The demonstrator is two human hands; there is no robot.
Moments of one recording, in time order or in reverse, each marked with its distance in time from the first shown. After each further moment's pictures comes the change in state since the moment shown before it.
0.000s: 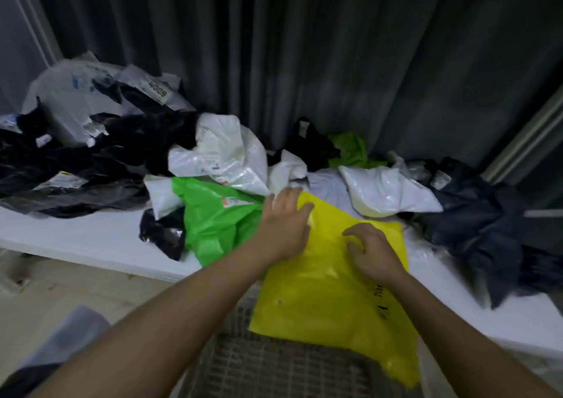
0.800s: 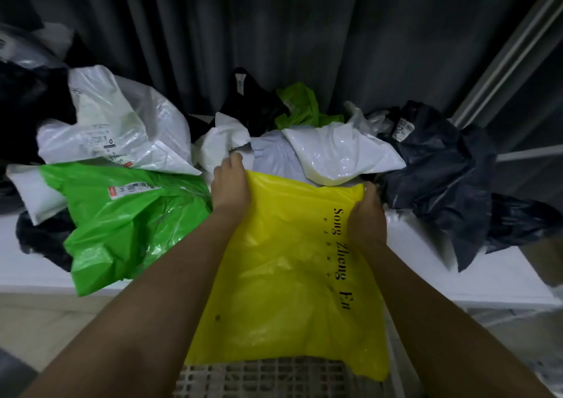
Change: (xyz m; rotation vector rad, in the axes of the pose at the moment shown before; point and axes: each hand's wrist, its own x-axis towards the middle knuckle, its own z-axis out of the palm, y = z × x) left_hand 0.095 -0.003 0.104 -0.114 0.076 -0.462; right_hand 0.037 0.108 0.013 0.188 0.434 0.382
